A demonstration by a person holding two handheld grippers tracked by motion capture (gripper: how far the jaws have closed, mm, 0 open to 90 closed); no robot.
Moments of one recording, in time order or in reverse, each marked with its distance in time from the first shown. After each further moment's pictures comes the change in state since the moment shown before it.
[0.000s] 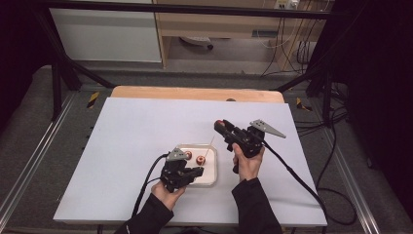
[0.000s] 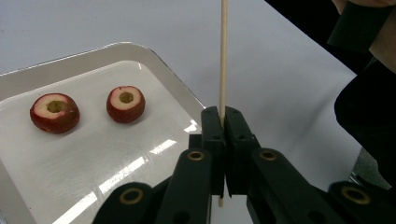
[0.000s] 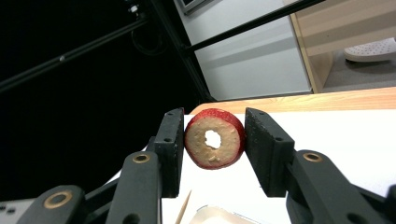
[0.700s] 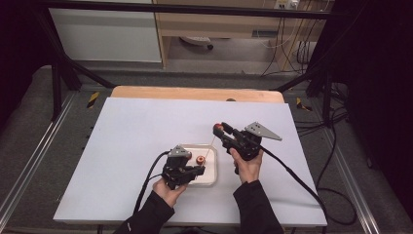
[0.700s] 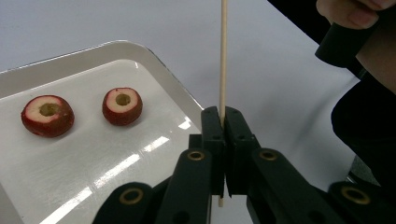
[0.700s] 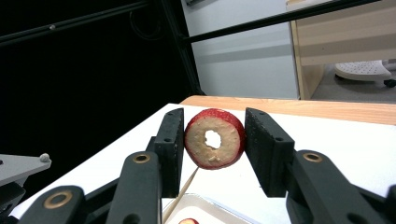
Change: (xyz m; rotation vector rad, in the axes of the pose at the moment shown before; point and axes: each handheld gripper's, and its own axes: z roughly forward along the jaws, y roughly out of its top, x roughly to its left) left arm 0.002 0.005 0.004 0.019 -0.018 -0.010; right arm 0.001 -0.009 0.001 0.023 -0.017 -0.147
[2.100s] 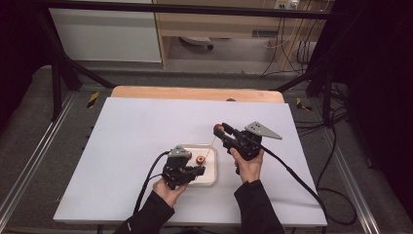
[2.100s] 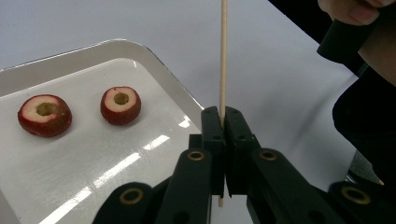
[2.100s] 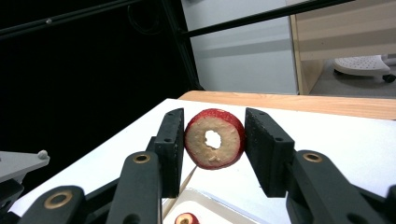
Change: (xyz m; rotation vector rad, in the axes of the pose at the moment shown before) left arm 0.000 -0.001 0.001 0.006 -0.007 0.006; right arm -0.002 0.001 0.000 0.022 -0.004 0.001
